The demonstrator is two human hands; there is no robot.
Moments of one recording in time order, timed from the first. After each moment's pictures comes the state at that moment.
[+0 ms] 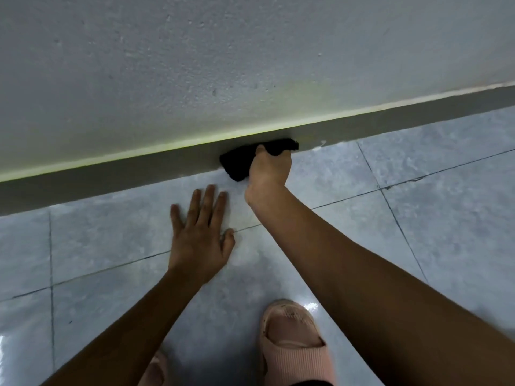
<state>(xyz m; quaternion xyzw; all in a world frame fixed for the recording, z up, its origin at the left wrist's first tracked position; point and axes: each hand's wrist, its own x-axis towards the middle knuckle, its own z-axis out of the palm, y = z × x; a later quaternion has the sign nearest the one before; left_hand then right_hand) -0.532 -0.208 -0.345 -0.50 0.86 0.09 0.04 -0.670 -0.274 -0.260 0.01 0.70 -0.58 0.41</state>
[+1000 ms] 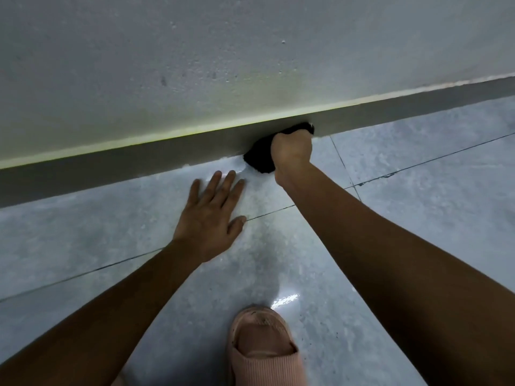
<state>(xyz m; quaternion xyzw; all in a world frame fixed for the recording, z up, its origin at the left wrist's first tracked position) -0.605 -0.228 -0.346 -0.37 0.92 0.10 0.03 -0.776 -0.277 -0.272 -0.12 0.85 -0.41 0.31</state>
